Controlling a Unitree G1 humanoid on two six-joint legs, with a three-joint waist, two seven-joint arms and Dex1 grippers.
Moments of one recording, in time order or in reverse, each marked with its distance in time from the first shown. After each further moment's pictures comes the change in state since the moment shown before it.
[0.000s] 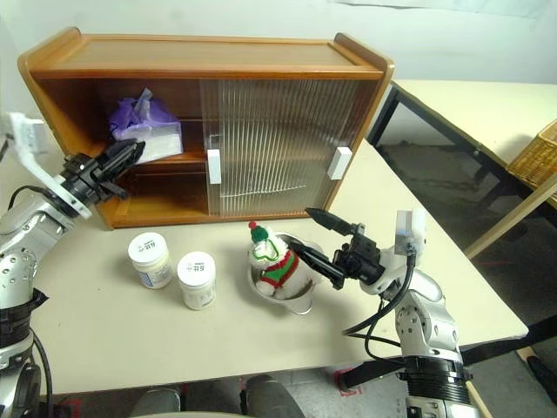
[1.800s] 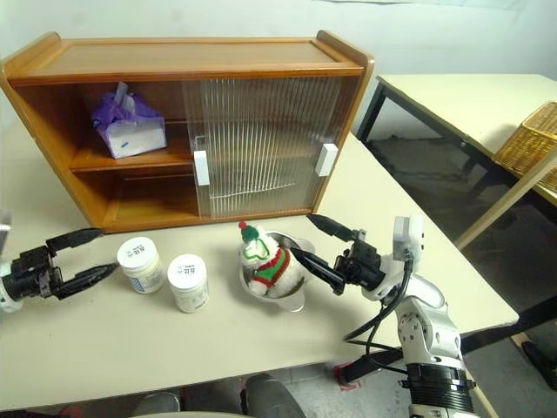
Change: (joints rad) left arm 0.476 0.252 0.137 0.127 0.089 -0.308 -0.698; right arm 0.035 -0.010 -0.003 -0.041 -0.019 0.015 -0.032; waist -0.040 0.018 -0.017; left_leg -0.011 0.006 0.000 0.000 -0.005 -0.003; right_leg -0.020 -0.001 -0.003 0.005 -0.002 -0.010
